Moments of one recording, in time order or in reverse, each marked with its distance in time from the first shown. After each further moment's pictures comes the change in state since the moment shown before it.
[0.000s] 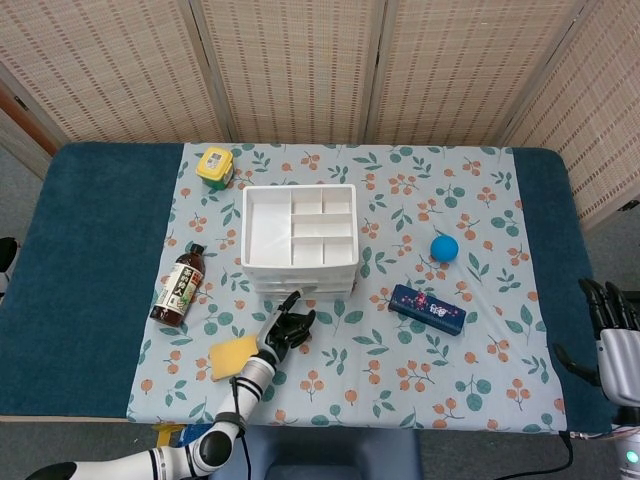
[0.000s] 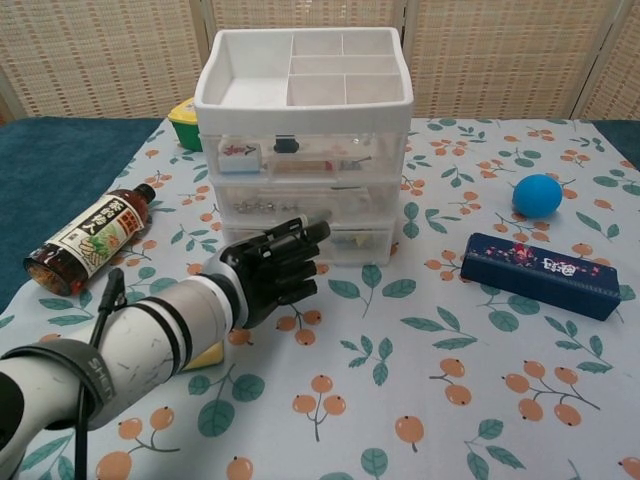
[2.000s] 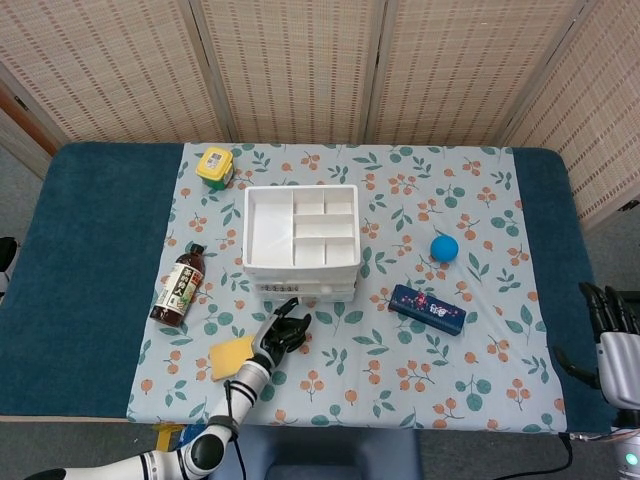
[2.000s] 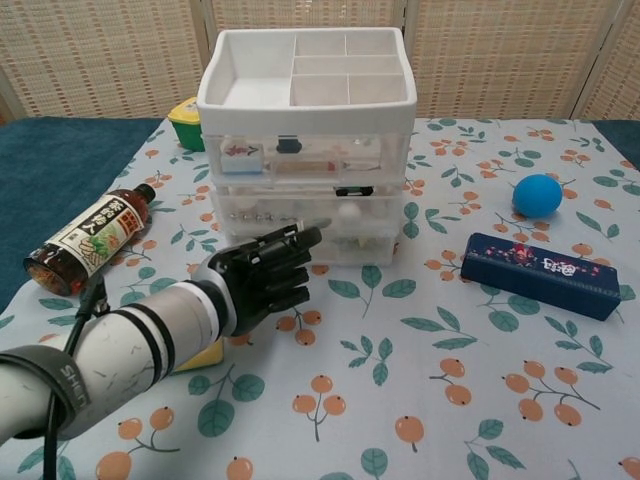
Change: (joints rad) left arm 0.050 0.030 0.010 -0.037 0.012 -0.035 -0.013; right arm -0.010 -0.016 -0.004 0.018 0.002 -0.004 0.016
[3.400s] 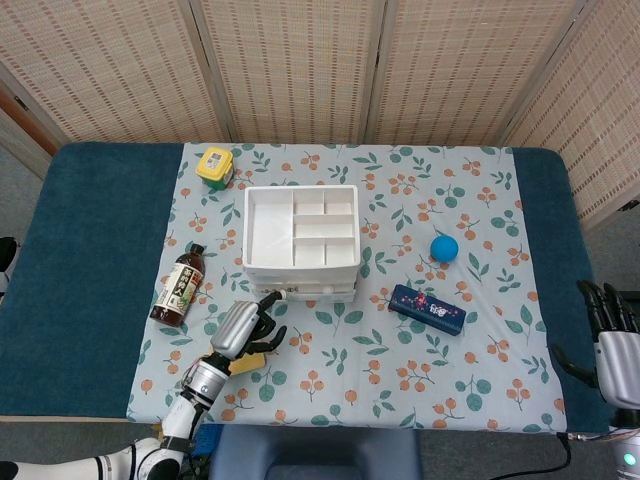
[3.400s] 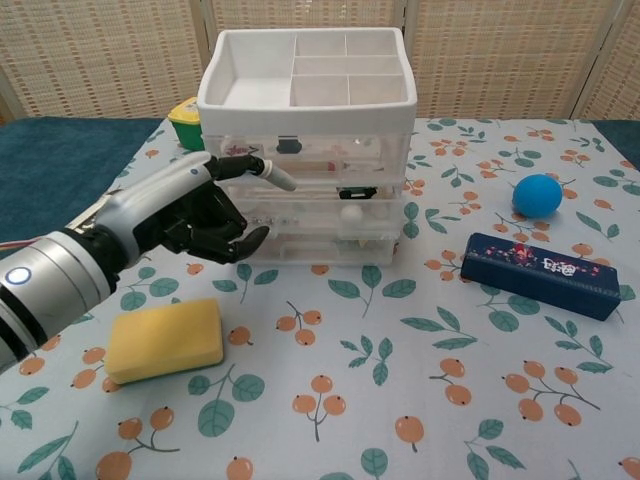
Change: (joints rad) left arm -0.030 0.245 0.233 -0.054 0.475 0.355 0.718; right arm 0.000 -0.007 0.005 0.005 -0.025 0.023 -0.014
